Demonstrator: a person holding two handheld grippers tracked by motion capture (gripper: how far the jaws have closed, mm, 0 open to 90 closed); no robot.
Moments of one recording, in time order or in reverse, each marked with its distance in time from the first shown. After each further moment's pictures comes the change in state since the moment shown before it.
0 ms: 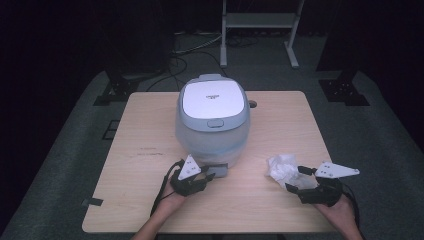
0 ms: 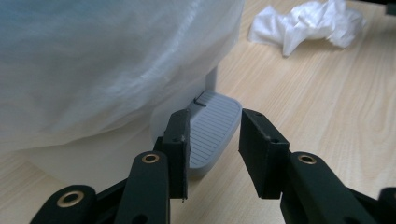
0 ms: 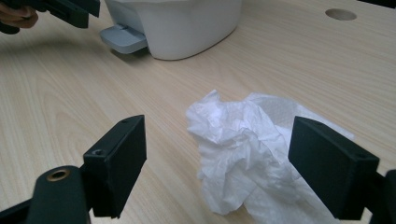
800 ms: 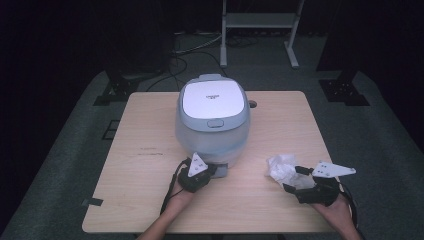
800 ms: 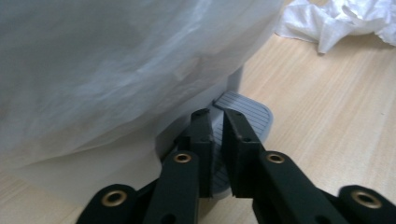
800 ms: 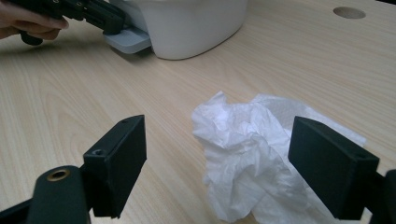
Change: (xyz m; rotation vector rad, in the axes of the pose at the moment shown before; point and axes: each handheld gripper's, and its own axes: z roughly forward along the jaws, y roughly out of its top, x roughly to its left) left arm 0.002 -0.003 0.025 -0.002 0.080 -0.058; right arm 0.002 0.002 0.006 0.009 0.011 -0.002
